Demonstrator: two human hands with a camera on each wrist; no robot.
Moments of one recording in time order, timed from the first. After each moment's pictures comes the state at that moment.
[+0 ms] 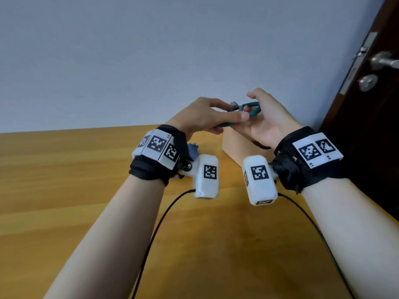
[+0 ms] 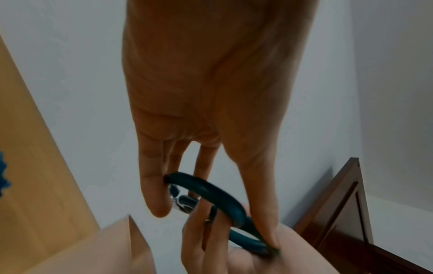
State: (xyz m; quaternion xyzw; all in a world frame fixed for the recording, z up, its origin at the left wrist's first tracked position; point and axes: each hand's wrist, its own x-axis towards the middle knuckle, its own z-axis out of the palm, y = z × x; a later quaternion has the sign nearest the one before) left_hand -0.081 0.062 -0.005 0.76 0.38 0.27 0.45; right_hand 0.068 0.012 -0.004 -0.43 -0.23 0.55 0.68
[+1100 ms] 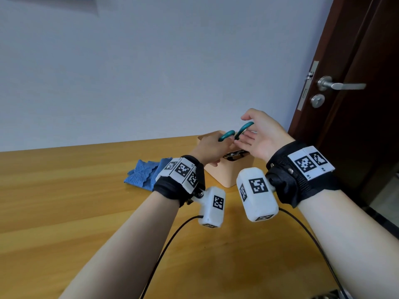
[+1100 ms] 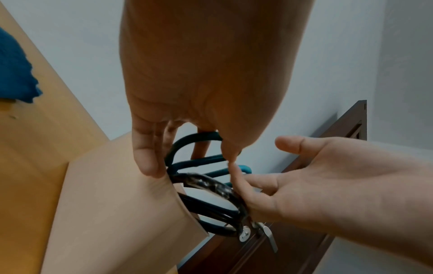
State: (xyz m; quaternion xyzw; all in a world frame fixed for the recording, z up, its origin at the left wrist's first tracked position) left_hand 0.005 0.037 -0.038 0.78 0.41 0.23 0.41; right_hand 0.110 -0.036 0.015 -0.54 -0.21 0.46 0.67
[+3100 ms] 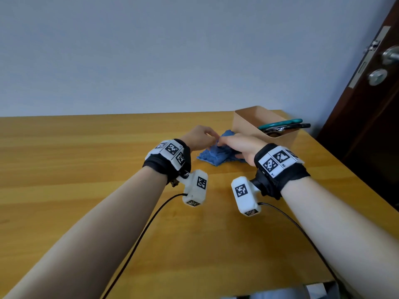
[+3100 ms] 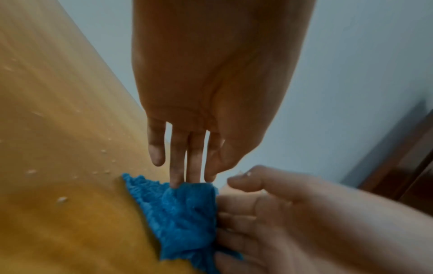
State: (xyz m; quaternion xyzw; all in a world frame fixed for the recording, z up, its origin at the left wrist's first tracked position) left_hand -0.107 0.078 -0.087 0.77 0.48 0.17 0.39; right_hand 0.026 0.023 -0.084 -0.72 -0.45 0.42 0.32
